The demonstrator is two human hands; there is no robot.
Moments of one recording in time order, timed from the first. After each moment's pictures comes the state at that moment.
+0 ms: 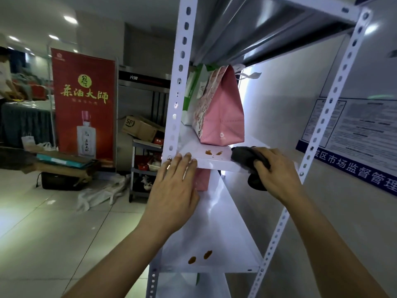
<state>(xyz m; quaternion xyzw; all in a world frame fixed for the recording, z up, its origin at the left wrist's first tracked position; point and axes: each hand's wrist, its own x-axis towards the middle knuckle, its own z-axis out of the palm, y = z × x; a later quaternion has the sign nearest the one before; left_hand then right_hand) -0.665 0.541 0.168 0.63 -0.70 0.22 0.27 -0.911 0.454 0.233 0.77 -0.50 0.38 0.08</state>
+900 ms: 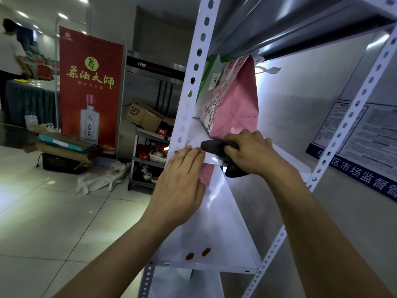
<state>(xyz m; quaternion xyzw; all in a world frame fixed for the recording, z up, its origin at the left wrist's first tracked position) -0.661 0.527 0.162 0.57 -0.69 0.21 0.39 -0.826 0.431 0.271 0.84 -0.50 0.18 0.12</state>
